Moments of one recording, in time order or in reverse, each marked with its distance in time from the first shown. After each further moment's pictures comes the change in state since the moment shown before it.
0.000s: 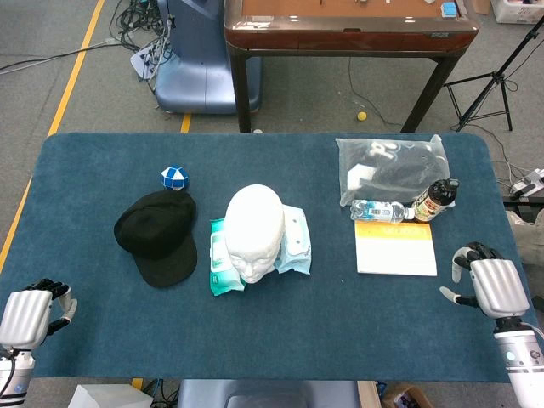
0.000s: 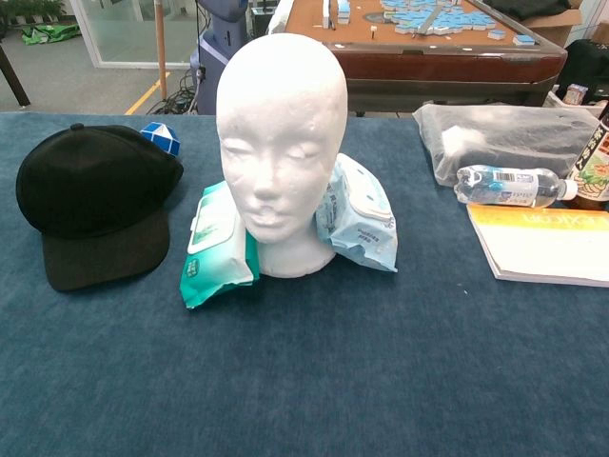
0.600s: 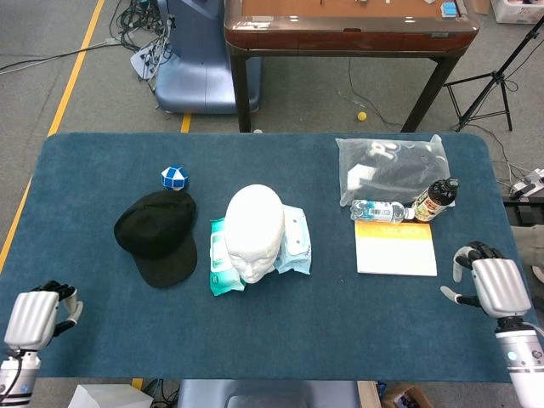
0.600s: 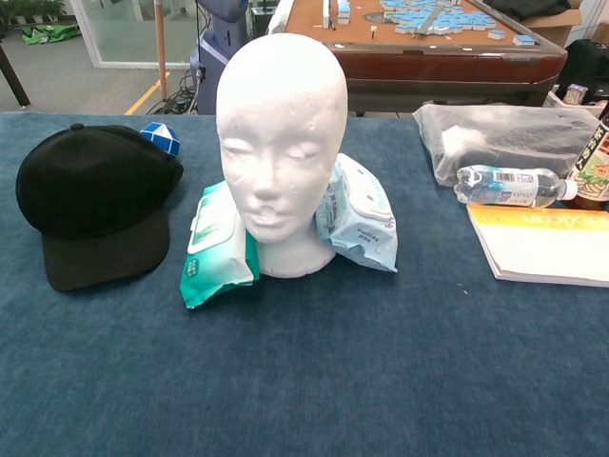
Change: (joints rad) left arm 0.003 -0.015 0.000 -0.016 0.008 -0.023 0.013; right arm 0.000 0.007 0.000 -0.004 0.003 0.007 0.015
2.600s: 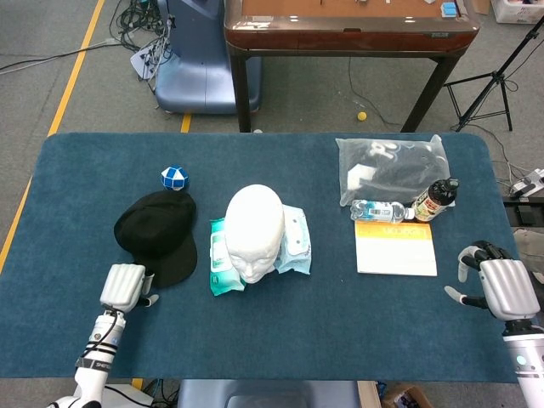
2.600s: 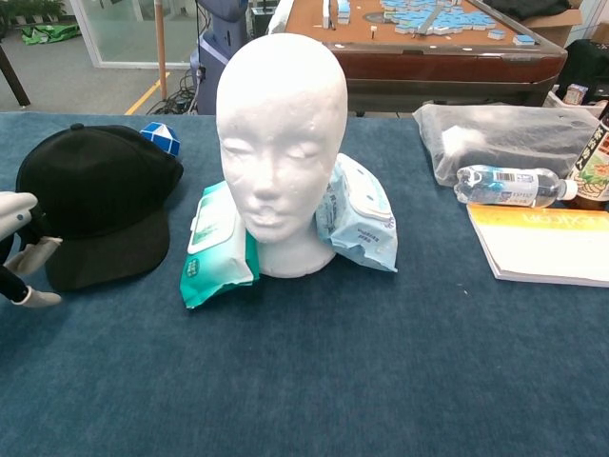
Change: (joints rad) left arm -0.241 -0.298 -0.121 0.026 -0.242 -0.314 0.326; right arm -0.015 0.034 -0.005 -0.020 -0.027 0.036 0.052
